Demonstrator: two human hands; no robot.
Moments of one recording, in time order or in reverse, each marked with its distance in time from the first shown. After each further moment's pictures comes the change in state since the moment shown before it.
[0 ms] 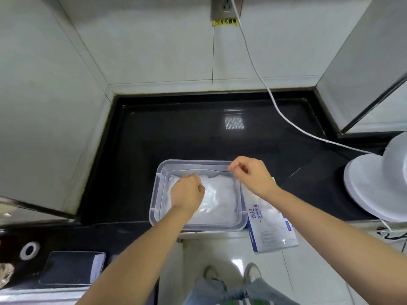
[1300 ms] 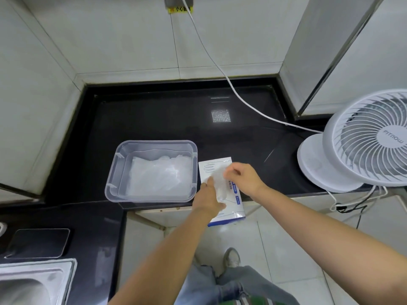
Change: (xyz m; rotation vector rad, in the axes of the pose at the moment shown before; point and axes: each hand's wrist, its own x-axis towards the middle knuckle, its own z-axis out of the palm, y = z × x) left_hand -0.080 0.135 0.092 -0.197 -0.372 -0.004; right_hand -0.082 0.086 -0.054 0.202 -0.085 0.334
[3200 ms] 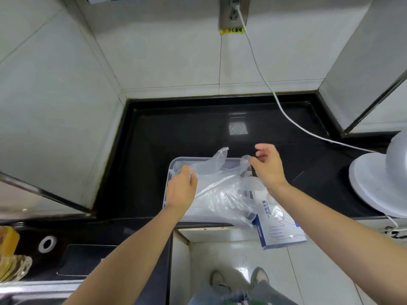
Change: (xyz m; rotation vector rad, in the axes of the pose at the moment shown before) left_hand 0.010 -0.144 -0.160 -0.039 0.517 0.046; right_hand 0.044 -0.107 0.075 0.194 0.440 -0.109
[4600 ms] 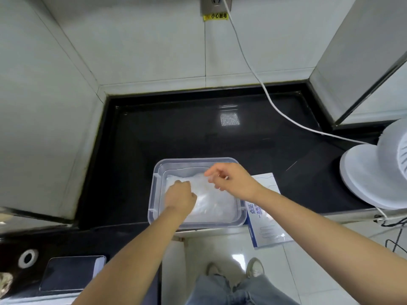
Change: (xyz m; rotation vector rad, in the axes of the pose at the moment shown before) left_hand 0.017 -0.001 0.045 0.380 -0.315 0.003; right_hand -0.014 -0.003 0.020 -0.270 -0.646 -0.205
